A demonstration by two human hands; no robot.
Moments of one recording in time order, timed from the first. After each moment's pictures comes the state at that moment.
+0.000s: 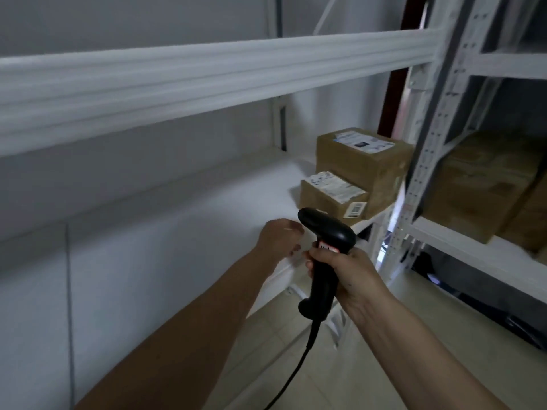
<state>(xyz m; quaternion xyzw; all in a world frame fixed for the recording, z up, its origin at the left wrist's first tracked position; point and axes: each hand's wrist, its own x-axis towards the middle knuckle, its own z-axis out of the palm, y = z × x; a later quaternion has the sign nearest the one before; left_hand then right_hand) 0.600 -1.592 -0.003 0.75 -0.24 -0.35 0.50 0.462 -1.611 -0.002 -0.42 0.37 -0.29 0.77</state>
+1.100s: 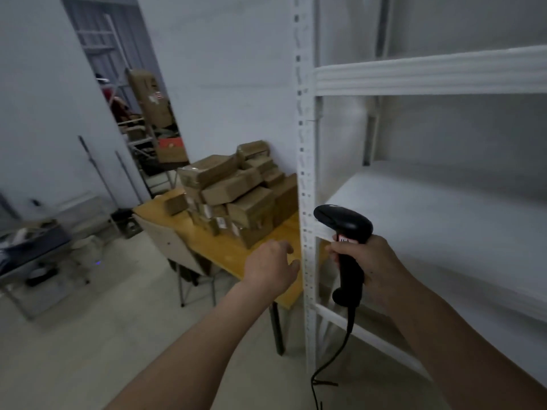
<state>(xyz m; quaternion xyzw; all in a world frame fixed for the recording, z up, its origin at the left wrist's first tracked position) 0.504 -0.633 -0.010 0.97 0.16 0.08 0.14 0.558 -0.801 0.008 -0.66 -0.03 0.18 0.73</state>
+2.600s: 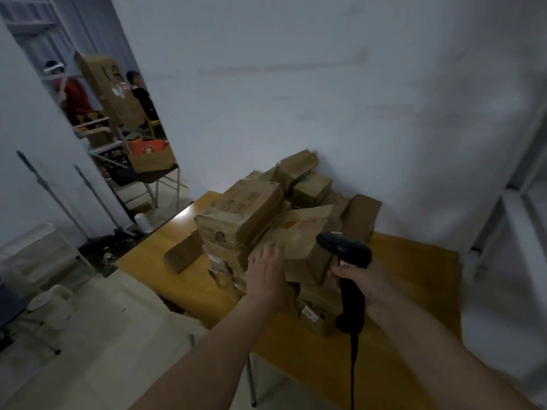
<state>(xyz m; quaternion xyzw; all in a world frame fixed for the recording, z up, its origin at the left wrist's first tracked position) 0.794 -0.187 -0.086 0.99 0.11 0.06 0.07 0.815 -0.369 -0.060 -0.66 0.10 0.20 0.72</state>
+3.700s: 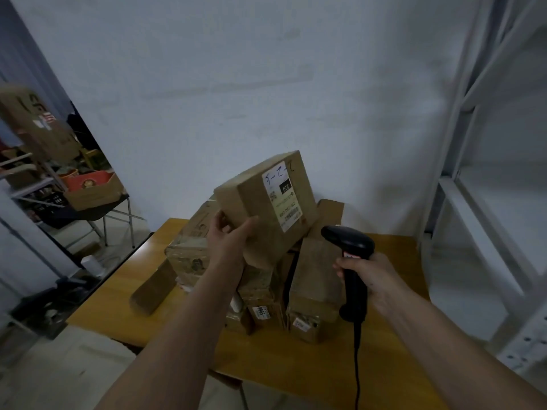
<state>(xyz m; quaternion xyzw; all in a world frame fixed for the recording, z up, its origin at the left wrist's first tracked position) 0.830 -0.148 -0.005 0.63 0.15 0.18 0.74 0.794 -0.379 -0.020 -0.64 0.18 0.11 0.74</state>
